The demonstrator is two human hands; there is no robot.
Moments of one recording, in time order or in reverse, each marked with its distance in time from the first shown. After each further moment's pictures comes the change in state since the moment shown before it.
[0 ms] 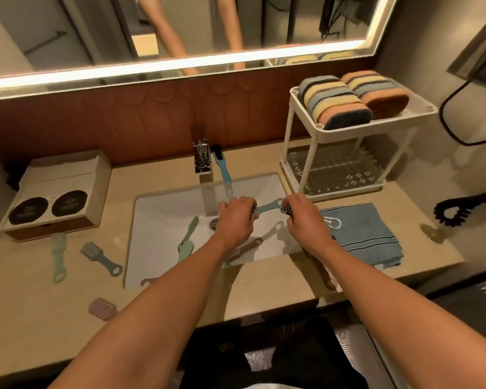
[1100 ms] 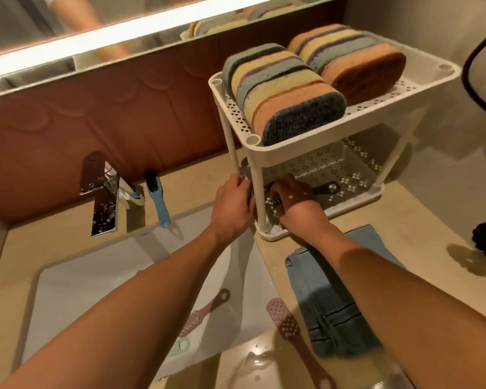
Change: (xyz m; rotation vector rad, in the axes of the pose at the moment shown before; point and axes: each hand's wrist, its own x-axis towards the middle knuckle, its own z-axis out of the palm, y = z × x) left_hand 0.203 0.046 0.102 -0.075 0.002 0.130; right_hand 0.144 0.155 0.026 -0.073 -0.056 0.122
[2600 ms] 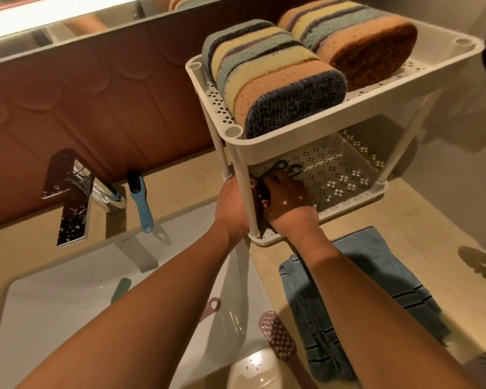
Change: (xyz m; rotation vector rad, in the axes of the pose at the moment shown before) left_hand 0.022 0.001 0.042 -0.227 0.016 -0.042; right_hand 0.013 -0.008 0.006 0.072 -0.022 0.156
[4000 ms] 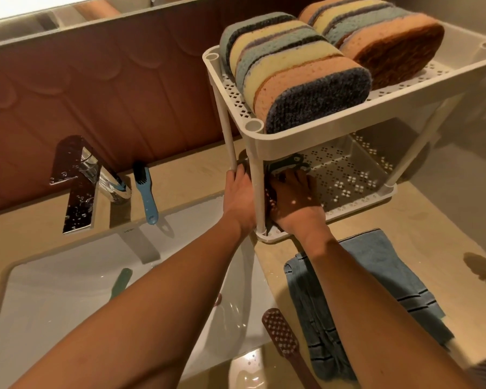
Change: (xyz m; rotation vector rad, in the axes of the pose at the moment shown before) left_hand -0.003 0.012 -0.004 -0.260 -0.031 -0.358; right_hand 0.016 0.012 0.020 -0.275 -0.037 -0.066
